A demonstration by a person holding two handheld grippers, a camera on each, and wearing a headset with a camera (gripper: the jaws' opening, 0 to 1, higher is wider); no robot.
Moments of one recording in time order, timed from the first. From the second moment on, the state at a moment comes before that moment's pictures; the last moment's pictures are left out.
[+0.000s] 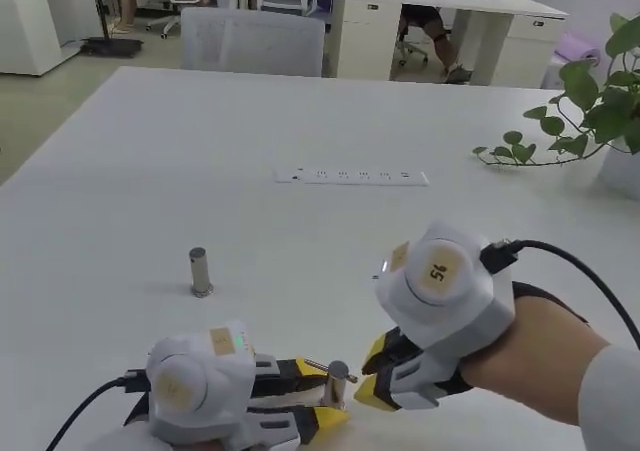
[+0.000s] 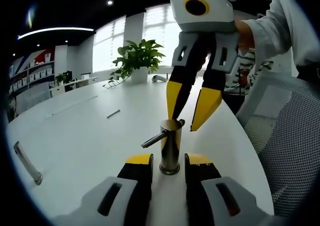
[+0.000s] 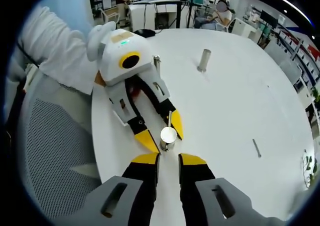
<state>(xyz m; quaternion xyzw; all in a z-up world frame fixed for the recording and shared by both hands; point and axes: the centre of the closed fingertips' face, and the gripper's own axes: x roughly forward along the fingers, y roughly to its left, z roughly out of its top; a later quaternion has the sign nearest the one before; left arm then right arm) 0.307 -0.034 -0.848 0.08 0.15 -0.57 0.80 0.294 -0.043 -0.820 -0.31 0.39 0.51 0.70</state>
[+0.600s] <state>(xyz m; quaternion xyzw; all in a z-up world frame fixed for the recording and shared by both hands) 0.287 -0.015 -0.824 0.05 0.17 -0.57 0.80 0.288 -0.045 -0.824 -0.26 0.38 0.51 0.72</state>
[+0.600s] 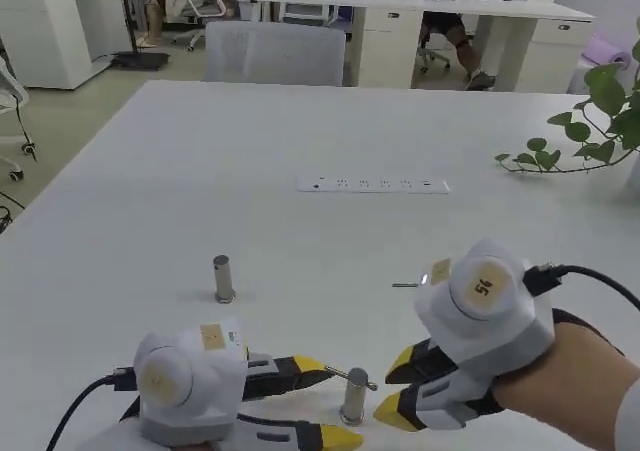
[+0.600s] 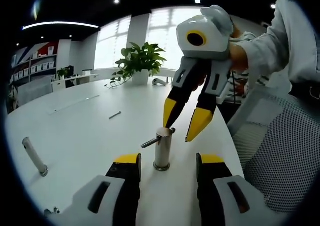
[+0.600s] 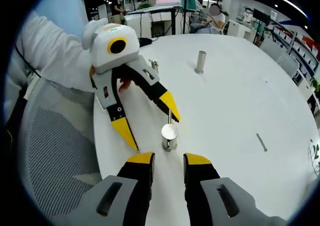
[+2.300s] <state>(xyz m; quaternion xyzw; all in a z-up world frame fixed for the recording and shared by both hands) 0.251 0.131 -0.776 0.00 0.19 -0.44 0.88 0.296 -0.014 -0.844 -0.18 0.33 0.53 0.76</state>
